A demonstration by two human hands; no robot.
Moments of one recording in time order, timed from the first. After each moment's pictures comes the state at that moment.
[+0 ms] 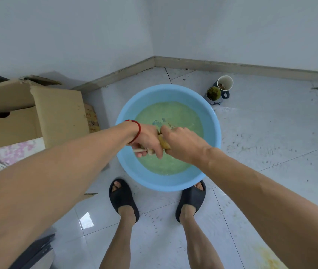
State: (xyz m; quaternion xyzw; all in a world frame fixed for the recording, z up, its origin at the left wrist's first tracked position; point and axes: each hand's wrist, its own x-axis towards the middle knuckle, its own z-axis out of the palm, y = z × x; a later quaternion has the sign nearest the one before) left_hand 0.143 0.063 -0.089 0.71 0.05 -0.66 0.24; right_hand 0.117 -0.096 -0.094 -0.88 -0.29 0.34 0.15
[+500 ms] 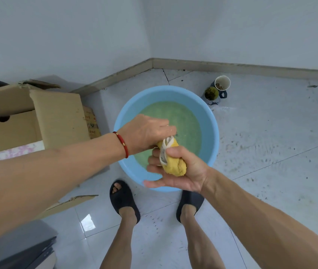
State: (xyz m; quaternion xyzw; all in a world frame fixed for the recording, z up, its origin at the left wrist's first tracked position) left_hand 0.124 0.072 -0.066 0.89 -0.41 -0.06 0.19; right_hand 0.062 -0.104 -0.064 -0.13 0.15 0.59 0.78
